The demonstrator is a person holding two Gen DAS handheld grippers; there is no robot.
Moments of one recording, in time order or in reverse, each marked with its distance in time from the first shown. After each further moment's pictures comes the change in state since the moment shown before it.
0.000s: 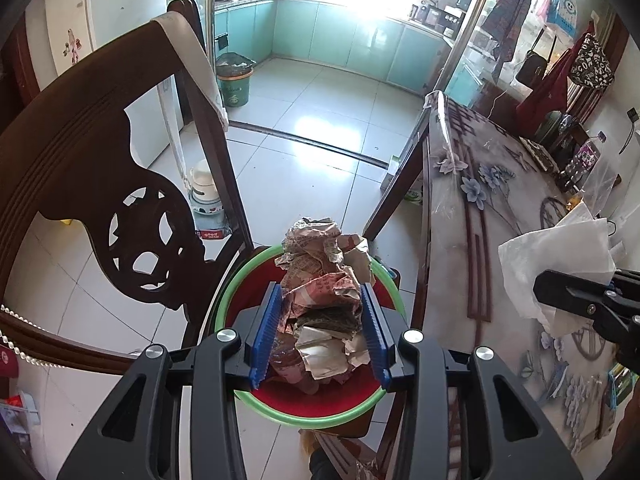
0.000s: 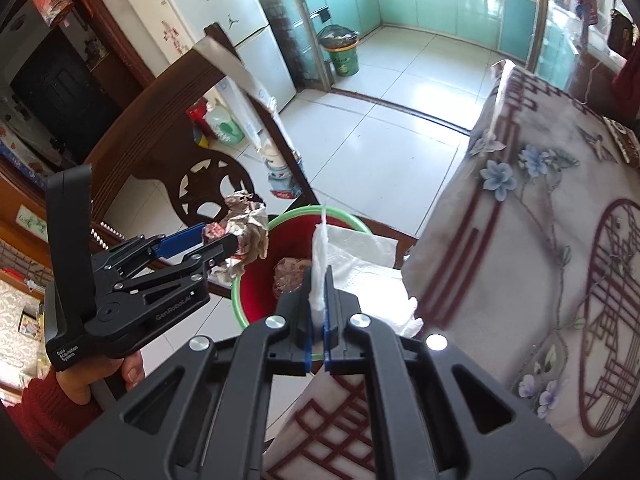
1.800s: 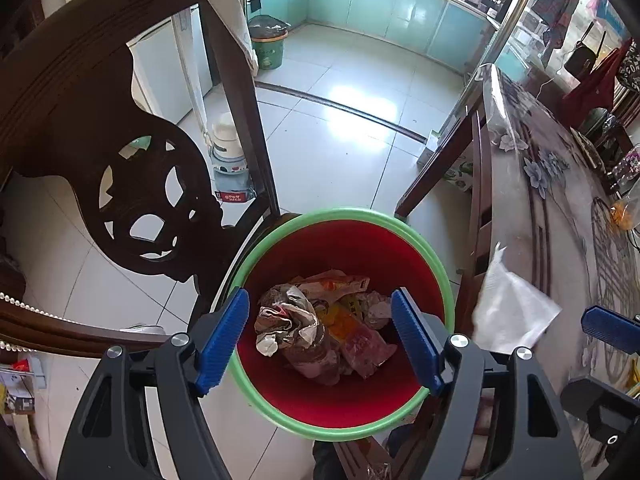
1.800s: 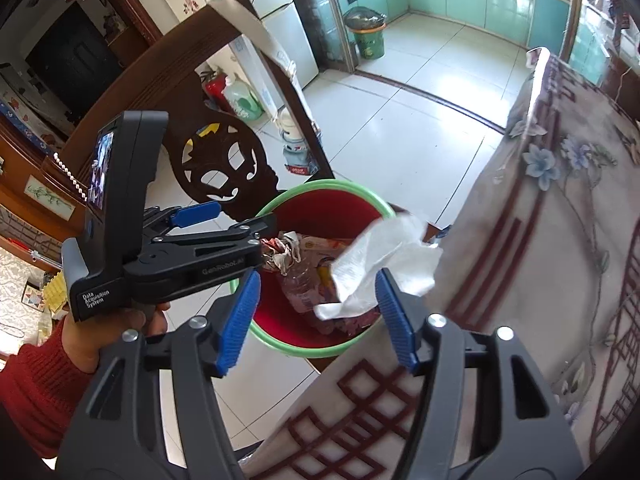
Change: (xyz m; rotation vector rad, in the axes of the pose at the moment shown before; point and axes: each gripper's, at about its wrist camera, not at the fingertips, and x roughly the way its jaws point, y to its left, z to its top) left arm 0.059 0.017 0.000 -0.079 0.117 0.086; right arm 0.039 -0.003 -0.016 -0.060 0.042 0.048
